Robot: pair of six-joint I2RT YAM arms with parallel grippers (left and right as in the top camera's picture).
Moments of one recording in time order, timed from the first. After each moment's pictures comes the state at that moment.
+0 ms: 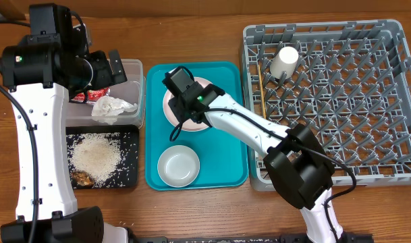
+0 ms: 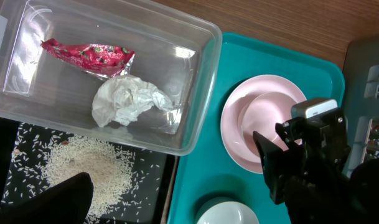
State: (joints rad) left arm 0.09 1.65 1.92 -1.38 0.10 -0.24; right arm 0.77 2.17 1.72 -0.60 0.13 0.17
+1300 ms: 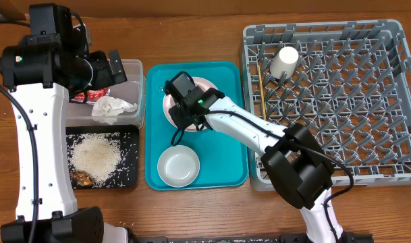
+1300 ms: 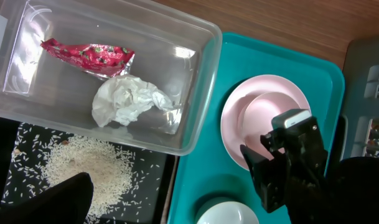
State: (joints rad) left arm 0.09 1.65 1.92 -1.38 0.10 -0.24; right arm 0.77 2.17 1.65 -0.58 0.00 0.17
